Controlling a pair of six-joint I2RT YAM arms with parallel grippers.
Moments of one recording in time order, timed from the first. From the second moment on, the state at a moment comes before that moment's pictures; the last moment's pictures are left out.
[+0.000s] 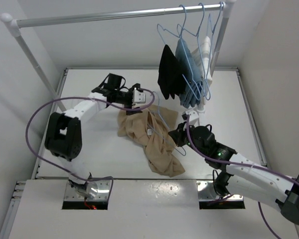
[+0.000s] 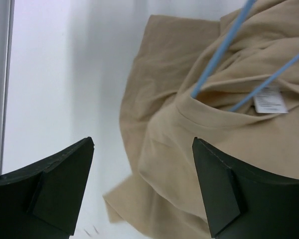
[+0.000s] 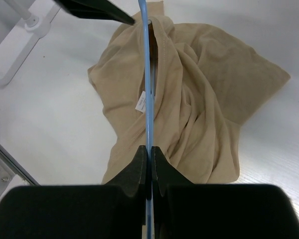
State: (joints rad) left arm -0.32 1.69 1.28 -0.39 0.80 1.08; right arm 0.84 0.84 0.44 0.07 0.18 0.36
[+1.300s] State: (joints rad) left arm -0.41 1.97 1.72 -1.22 0.99 1.76; right arm 0.84 0.91 0.47 0.08 0.14 0.29
